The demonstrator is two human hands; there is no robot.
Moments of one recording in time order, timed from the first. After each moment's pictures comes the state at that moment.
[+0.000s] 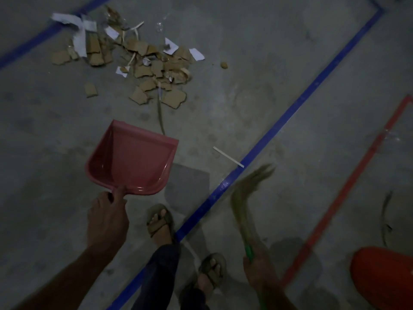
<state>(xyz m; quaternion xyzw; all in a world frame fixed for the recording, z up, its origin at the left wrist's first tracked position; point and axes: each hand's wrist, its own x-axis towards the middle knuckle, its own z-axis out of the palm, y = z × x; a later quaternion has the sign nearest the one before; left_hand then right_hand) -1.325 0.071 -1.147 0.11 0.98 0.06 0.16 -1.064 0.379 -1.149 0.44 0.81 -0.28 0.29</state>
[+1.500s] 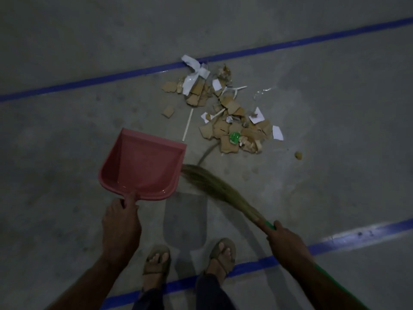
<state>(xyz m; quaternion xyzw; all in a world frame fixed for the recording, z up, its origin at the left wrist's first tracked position) -1.450 0.103 -1.105 -0.20 0.97 0.06 0.11 -1.494 0.531 -1.147 -0.13 0.91 0.02 0.39</state>
